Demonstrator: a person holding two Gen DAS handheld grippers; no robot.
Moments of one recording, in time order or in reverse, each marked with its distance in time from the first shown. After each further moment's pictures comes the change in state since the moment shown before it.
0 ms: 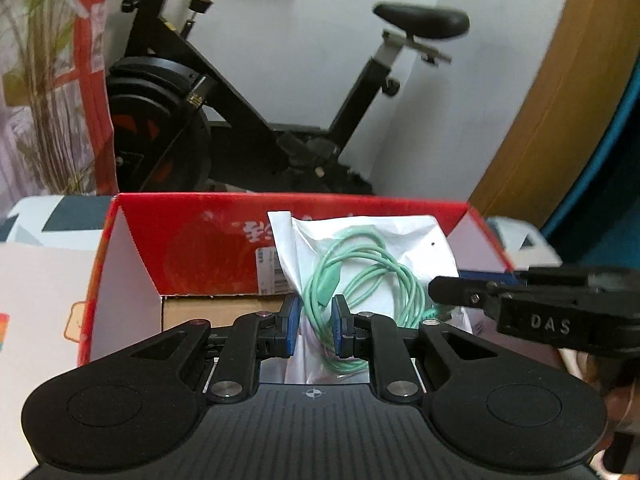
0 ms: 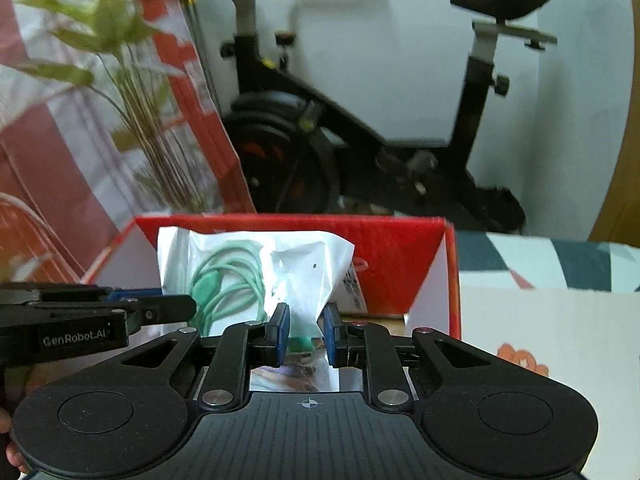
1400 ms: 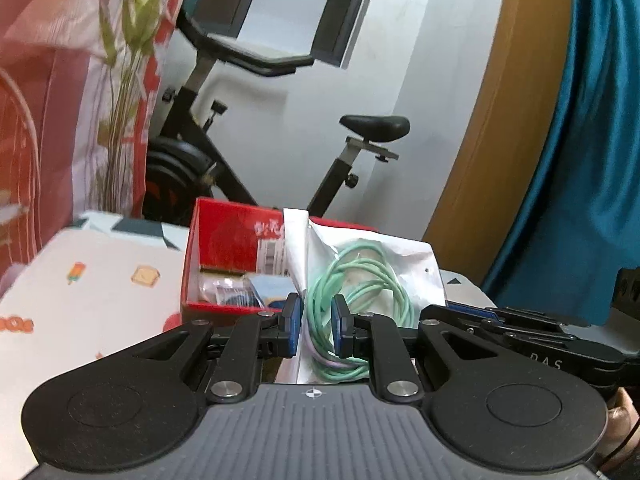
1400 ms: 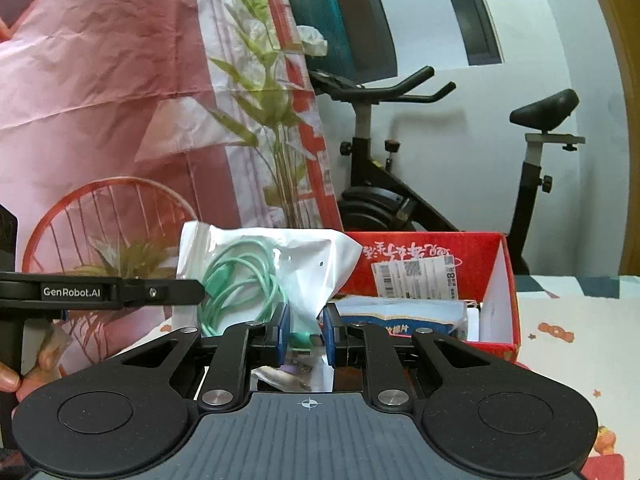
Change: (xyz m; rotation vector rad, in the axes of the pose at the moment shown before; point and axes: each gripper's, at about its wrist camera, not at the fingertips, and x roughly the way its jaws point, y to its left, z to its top) left arm -0.195 -0.029 -0.140 -0.030 -0.349 -0.046; right arm -0.181 0.079 -0.163 -0.142 -0.373 0.227
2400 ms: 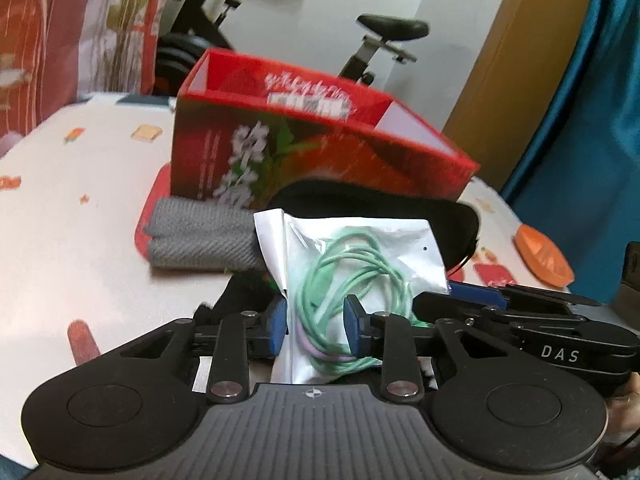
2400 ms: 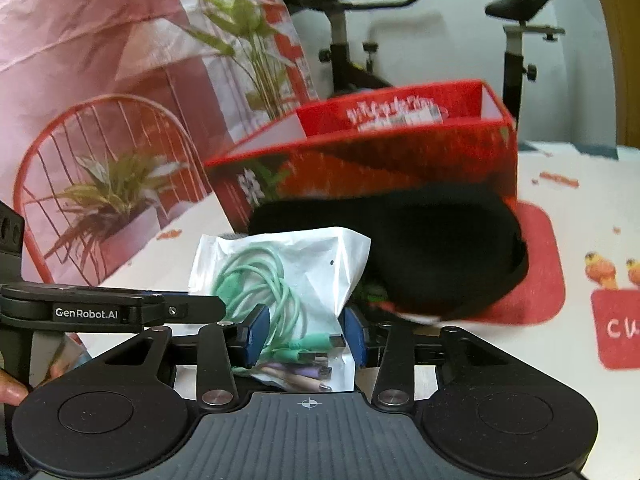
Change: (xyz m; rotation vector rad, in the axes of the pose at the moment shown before) left arm 0.016 0.005 -0.098 -0.044 0.252 0.021; right arm 0.000 0.000 -0.103 0.109 0.198 0.001
